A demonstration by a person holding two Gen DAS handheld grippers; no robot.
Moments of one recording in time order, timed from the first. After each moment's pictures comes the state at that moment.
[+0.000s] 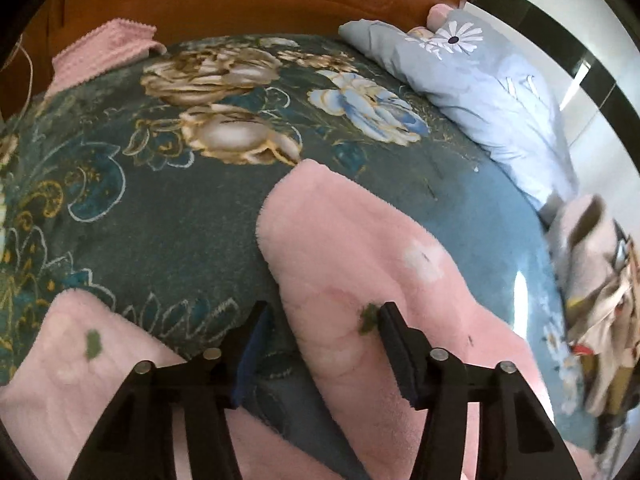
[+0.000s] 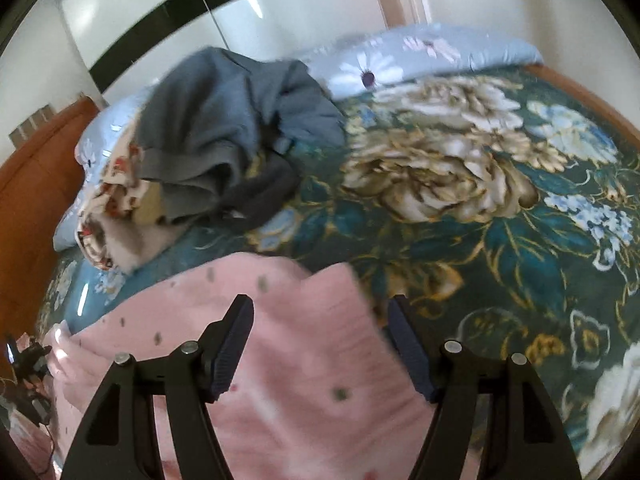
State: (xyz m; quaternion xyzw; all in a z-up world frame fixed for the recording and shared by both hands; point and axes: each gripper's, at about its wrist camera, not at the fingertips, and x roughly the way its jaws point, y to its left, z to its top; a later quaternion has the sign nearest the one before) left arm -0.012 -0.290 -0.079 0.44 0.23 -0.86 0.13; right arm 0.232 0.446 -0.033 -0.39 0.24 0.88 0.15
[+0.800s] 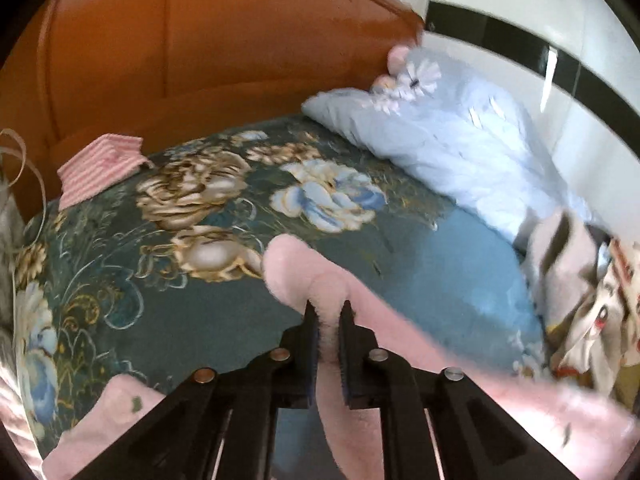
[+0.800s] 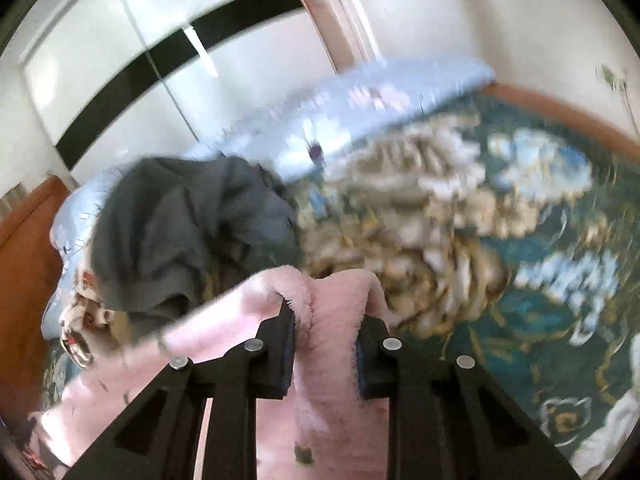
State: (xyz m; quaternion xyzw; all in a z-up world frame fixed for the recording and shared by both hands) left arm -0.033 -0.251 -0.014 0.38 0.14 -0.90 0.14; right arm 0.205 0.509 -0.010 -0.30 0.29 0.88 0.25
